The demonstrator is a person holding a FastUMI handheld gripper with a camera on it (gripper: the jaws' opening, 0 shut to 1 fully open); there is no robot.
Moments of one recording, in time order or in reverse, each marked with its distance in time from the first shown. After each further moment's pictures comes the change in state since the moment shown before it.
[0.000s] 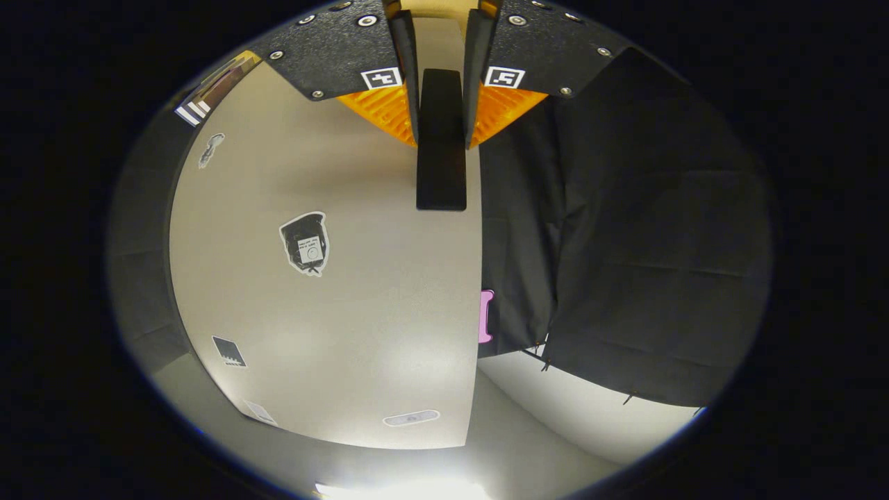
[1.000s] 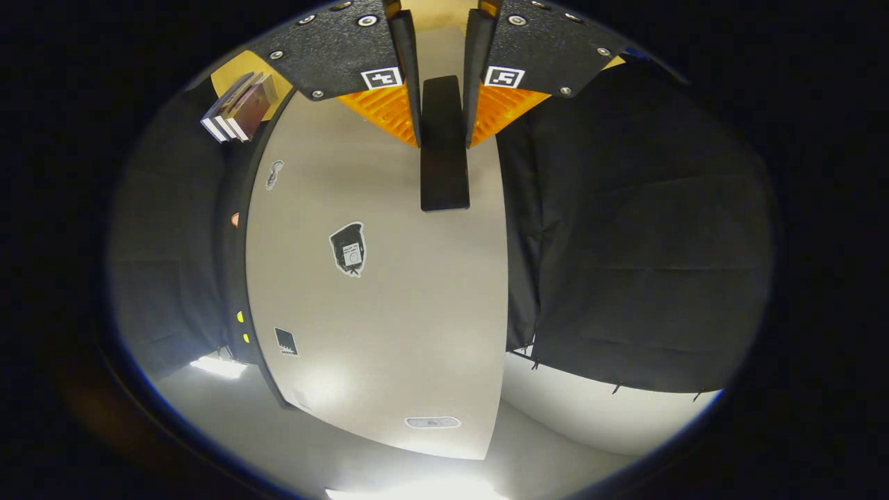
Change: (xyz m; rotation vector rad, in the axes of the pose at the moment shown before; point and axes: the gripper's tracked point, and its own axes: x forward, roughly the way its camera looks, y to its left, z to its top) arm -0.130 -0.032 0.001 0.025 0.075 0.051
